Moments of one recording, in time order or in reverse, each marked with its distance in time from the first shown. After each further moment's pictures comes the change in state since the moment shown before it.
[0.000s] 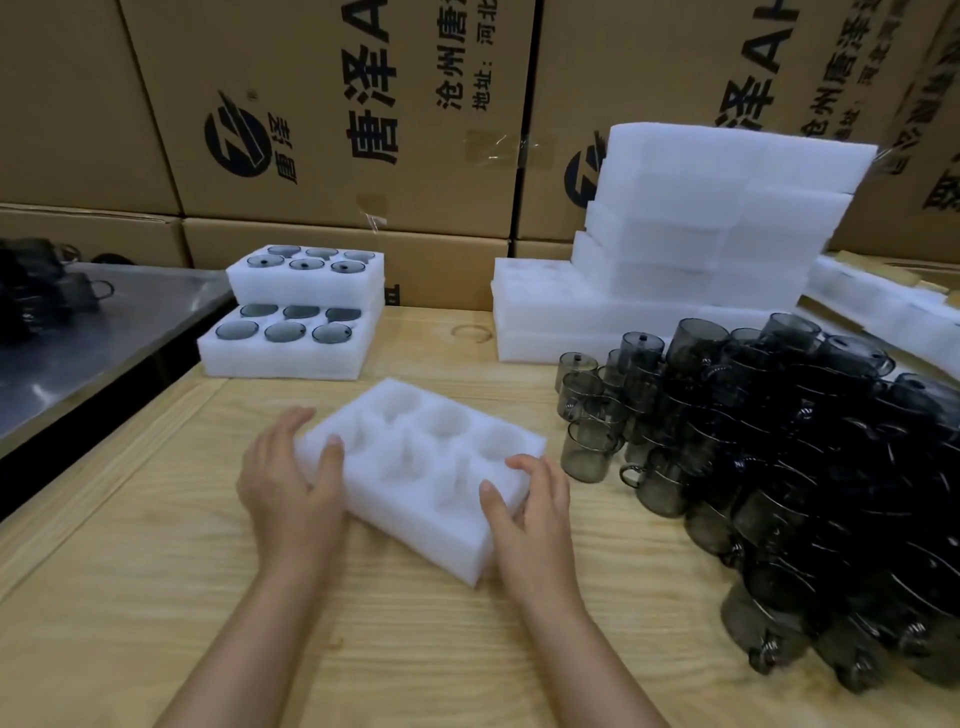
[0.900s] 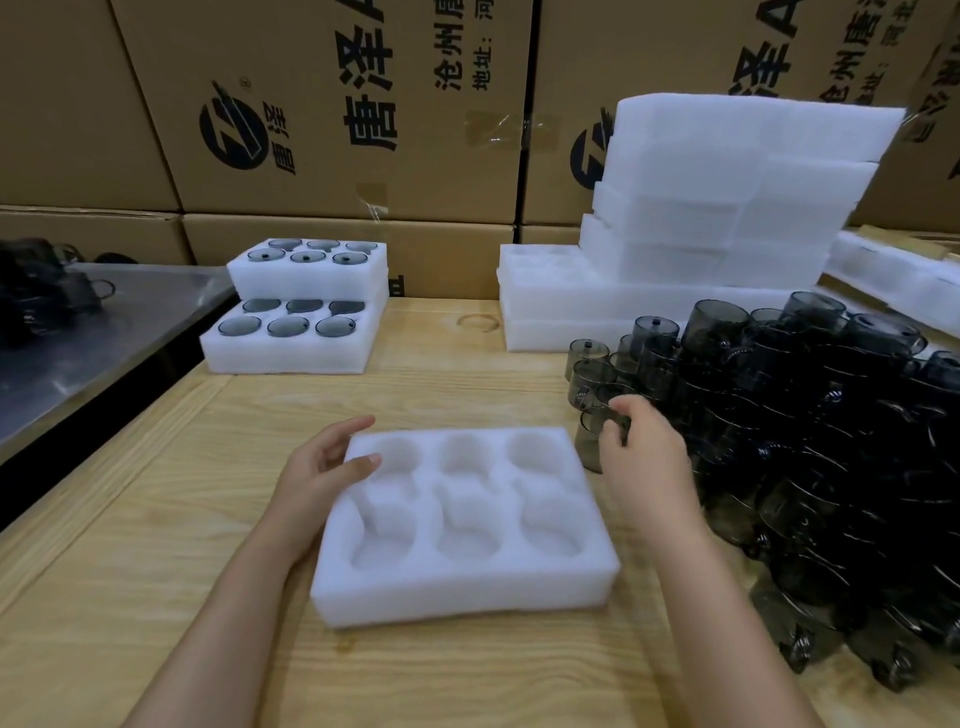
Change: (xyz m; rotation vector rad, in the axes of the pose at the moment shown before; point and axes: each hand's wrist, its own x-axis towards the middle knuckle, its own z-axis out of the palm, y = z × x) left_hand 0.020 -0.020 -0.002 -0.557 -0.593 -0.396; right_hand 0.059 -0.010 -0.072 -0.444 0.147 0.030
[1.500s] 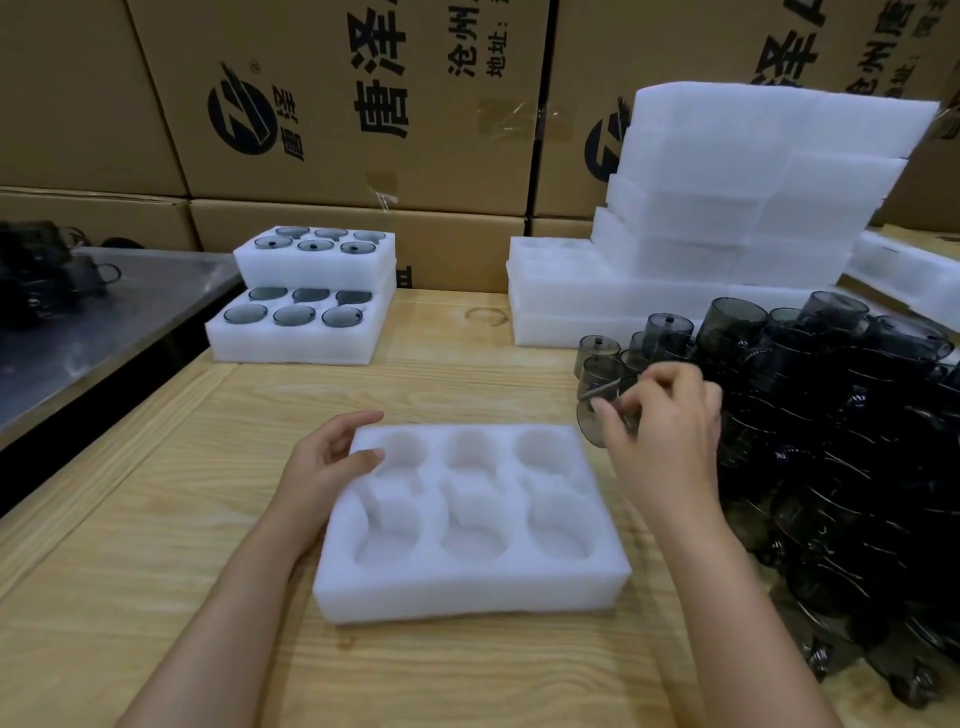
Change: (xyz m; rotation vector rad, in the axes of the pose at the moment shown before) left_hand 0.007 -0.010 -0.004 -0.034 -0.020 0.042; right_hand 0.002 -0.009 -0.005 -0.101 0.238 -0.304
